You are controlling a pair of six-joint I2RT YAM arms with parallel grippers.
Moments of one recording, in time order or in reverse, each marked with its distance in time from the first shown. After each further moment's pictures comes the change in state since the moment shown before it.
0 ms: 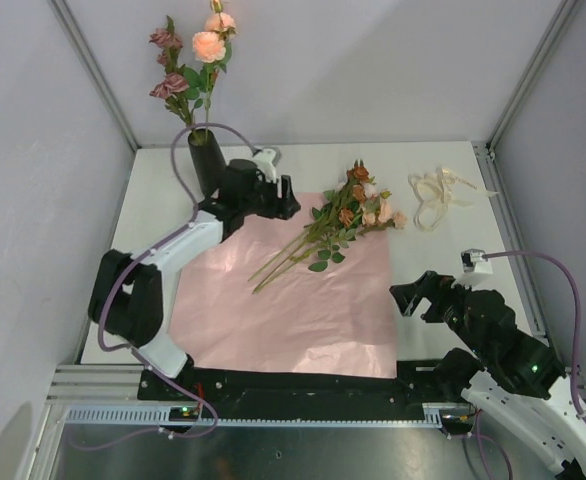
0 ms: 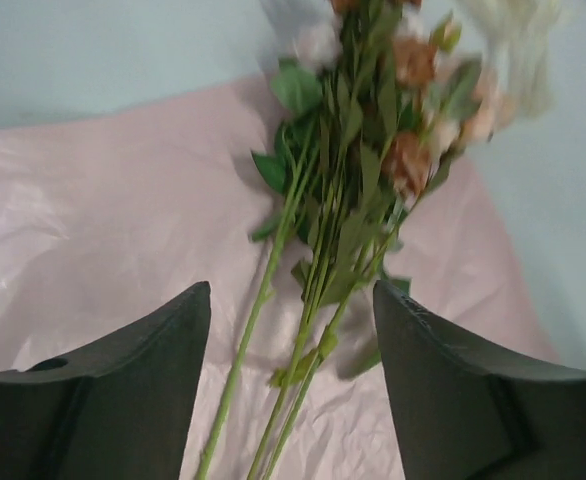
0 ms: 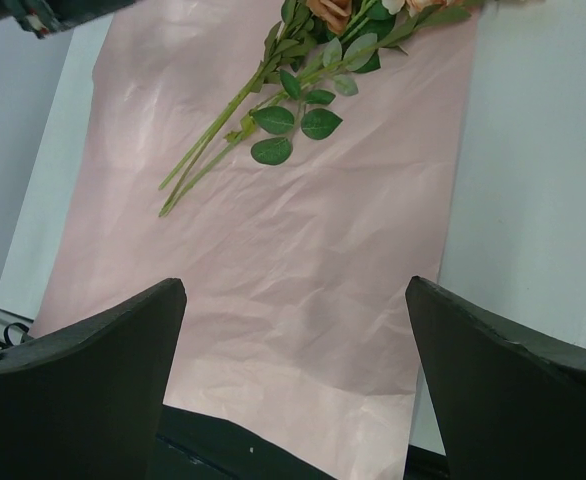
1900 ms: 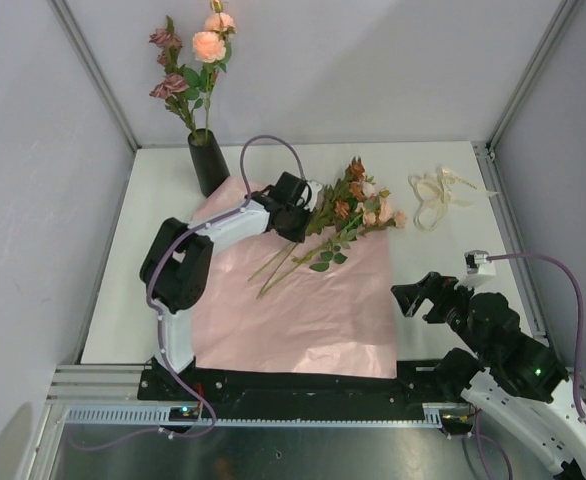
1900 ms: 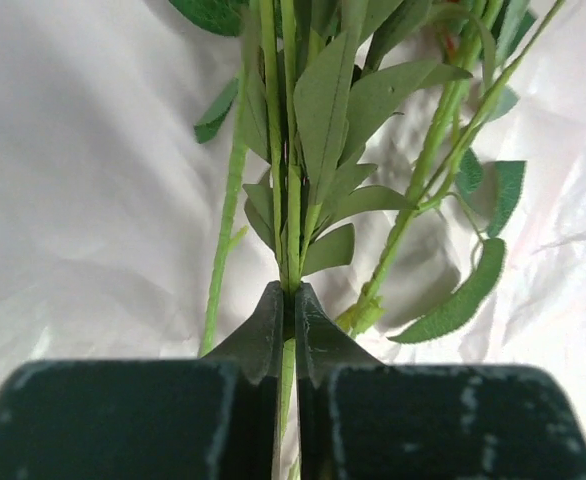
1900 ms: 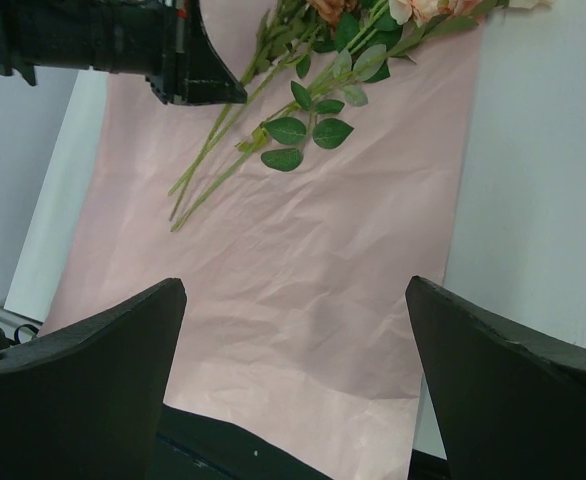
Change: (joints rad) left arm -0.191 0.396 0.288 -0.427 -0.112 0.208; right arm 0.003 -0.027 0.000 0.003 0.002 -0.002
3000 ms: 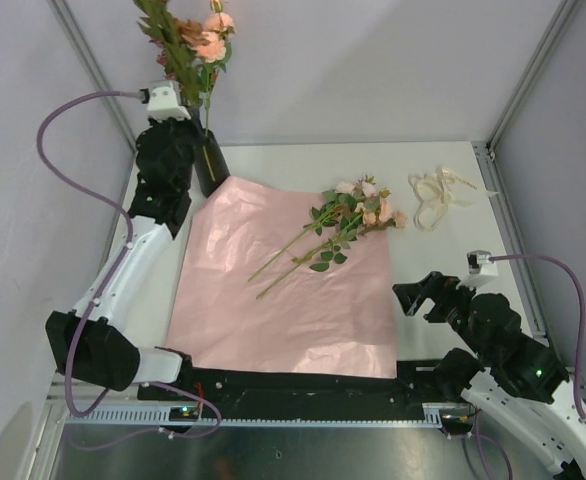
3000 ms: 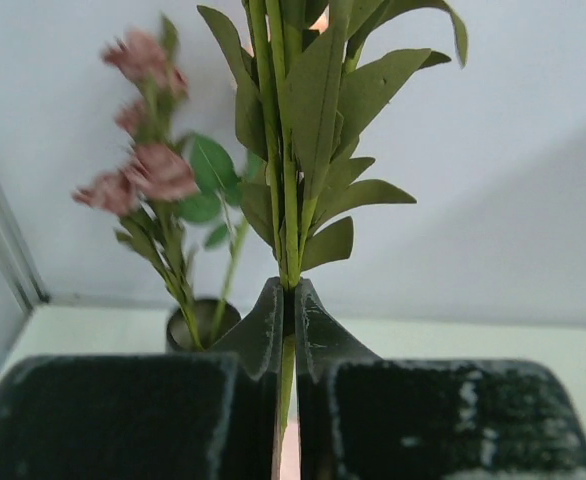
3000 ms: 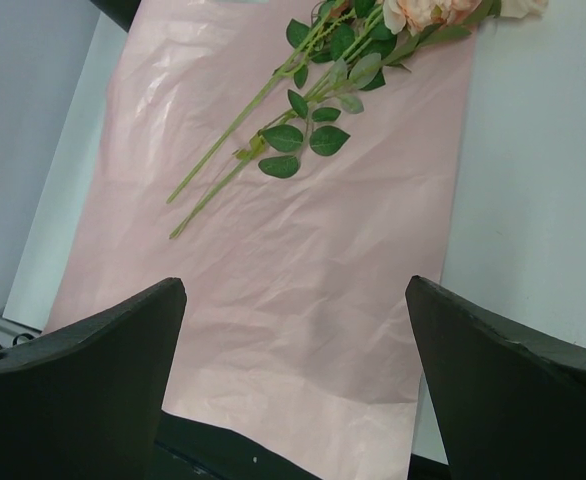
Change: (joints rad) left arm 0.334 -0.648 -0.145 0.632 -0.355 -0.023; right arm 0.000 -0.005 0.000 0.003 0.014 0.000
